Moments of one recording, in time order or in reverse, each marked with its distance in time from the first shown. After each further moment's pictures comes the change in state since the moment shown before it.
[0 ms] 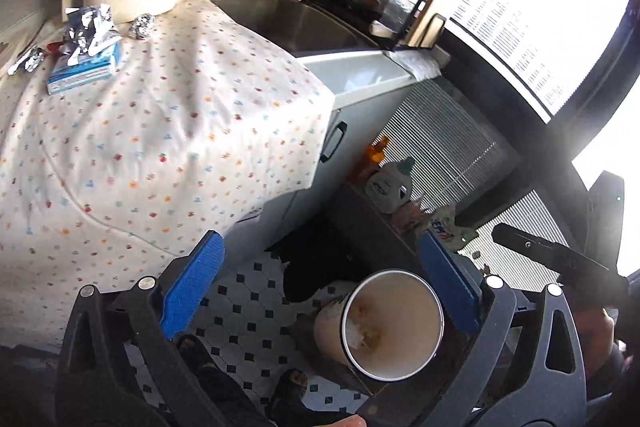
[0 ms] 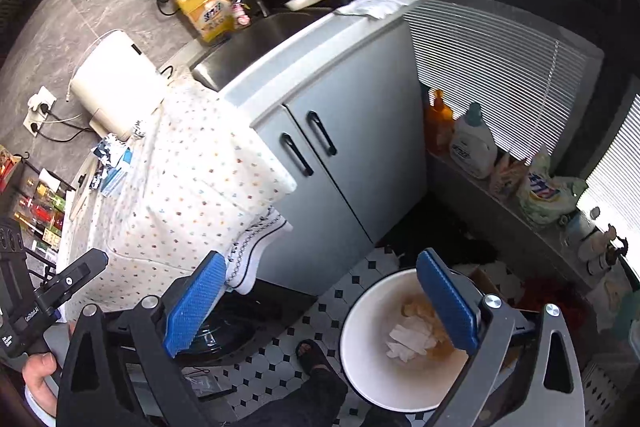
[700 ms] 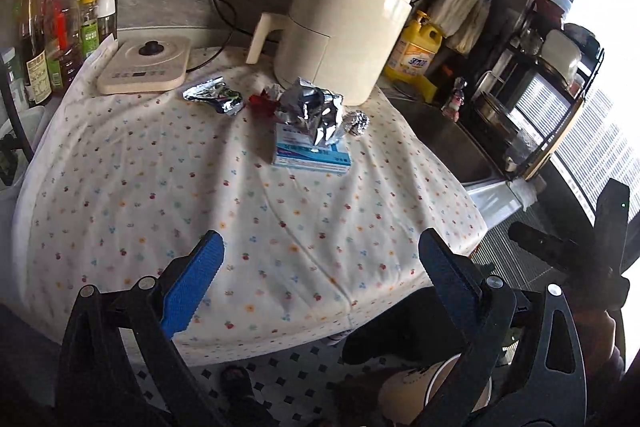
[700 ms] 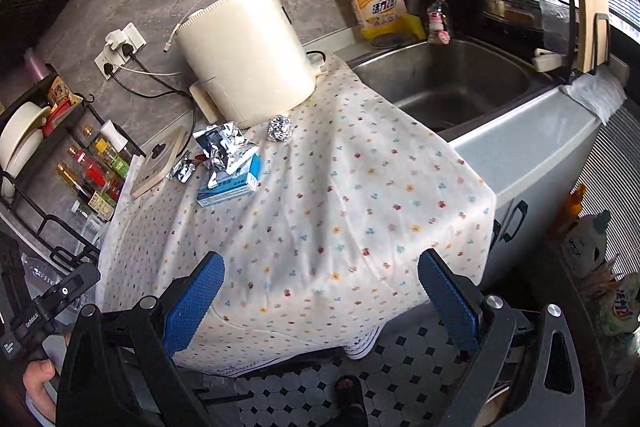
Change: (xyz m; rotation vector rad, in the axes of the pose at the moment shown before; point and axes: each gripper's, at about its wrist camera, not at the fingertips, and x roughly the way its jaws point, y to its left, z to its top) left arm -0.120 0.205 0.044 -0.262 -0.245 0.260; right arm 0.092 0.246 0.066 -0.295 0.008 0.226
